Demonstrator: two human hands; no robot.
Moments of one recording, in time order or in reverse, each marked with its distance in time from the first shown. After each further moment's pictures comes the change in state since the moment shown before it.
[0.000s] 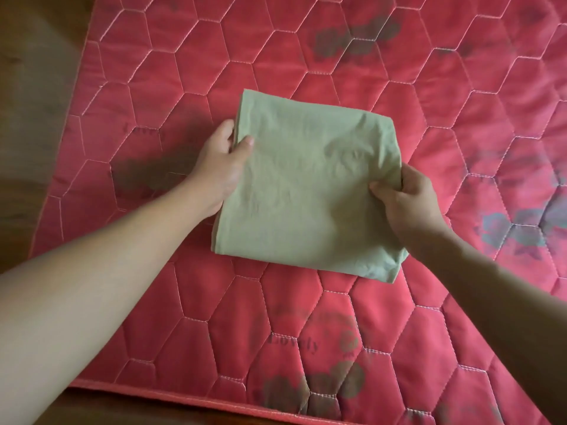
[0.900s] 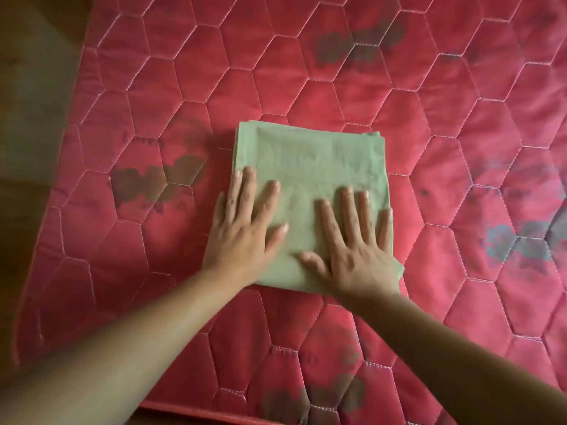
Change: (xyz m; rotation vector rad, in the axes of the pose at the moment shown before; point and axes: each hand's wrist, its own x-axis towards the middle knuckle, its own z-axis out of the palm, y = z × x) left_hand -0.063 -0.072 0.030 1.216 0.029 0.427; right_hand -0.054 0.042 0.056 -1.036 -0.101 -0.540
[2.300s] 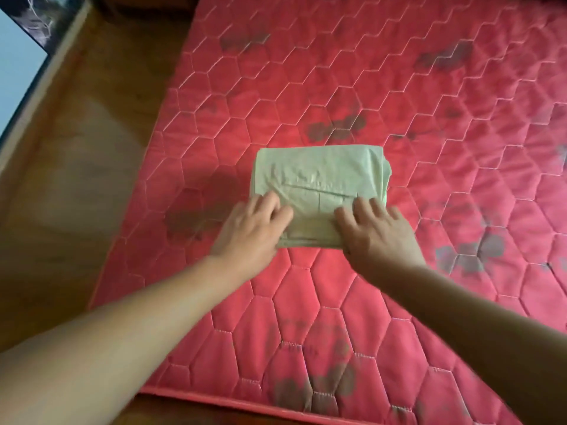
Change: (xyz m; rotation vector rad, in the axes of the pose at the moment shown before) left_hand -0.005 0.011 -0.161 0.052 0.120 0.312; right_hand -0.005 0.002 -0.161 -0.226 0.266 -0.196
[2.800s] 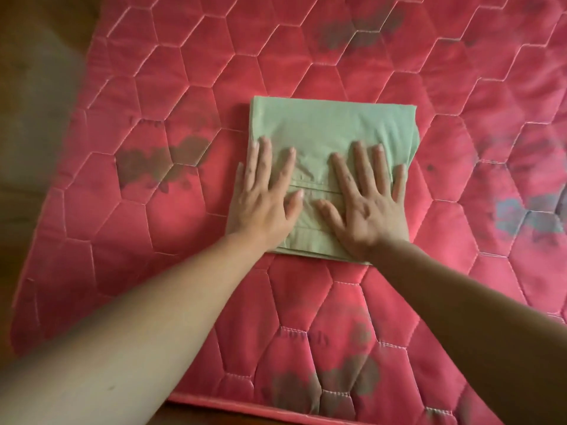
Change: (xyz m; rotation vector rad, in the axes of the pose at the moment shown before) left_hand 0.003 0.004 0.179 -0.129 -0.080 -0.314; right_hand -0.008 -0.024 0.166 0.232 -0.207 0.258
